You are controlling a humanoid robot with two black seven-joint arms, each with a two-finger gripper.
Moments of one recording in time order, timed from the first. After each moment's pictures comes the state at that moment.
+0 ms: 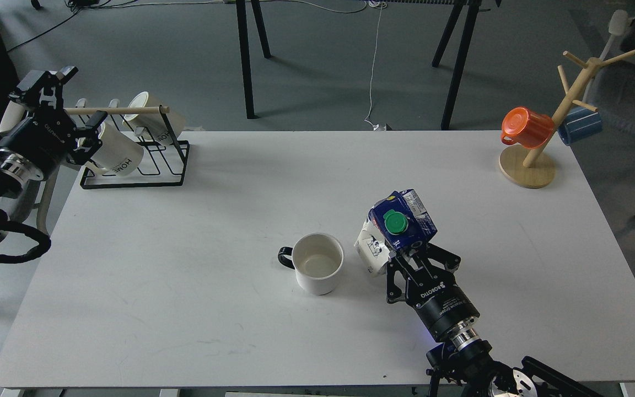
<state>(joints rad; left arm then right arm) -0.67 0.65 -0.53 -0.62 0.18 -0.49 -0.49 0.11 -0.20 0.61 1.26 0.39 0.49 0.30</state>
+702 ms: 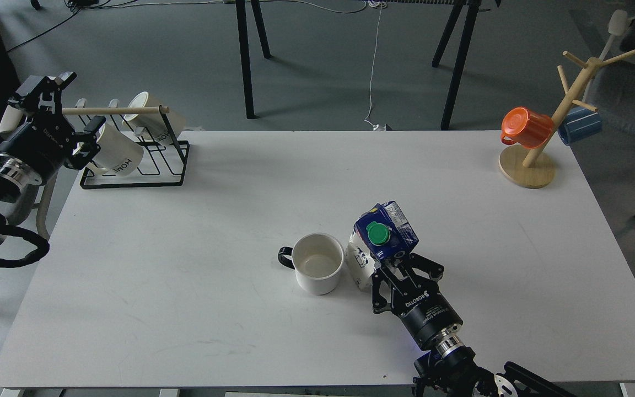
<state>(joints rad) -0.65 0.65 -0.53 -0.62 0.18 -0.49 -0.49 0.11 -0.14 0.59 1.18 0.38 0.49 0.29</state>
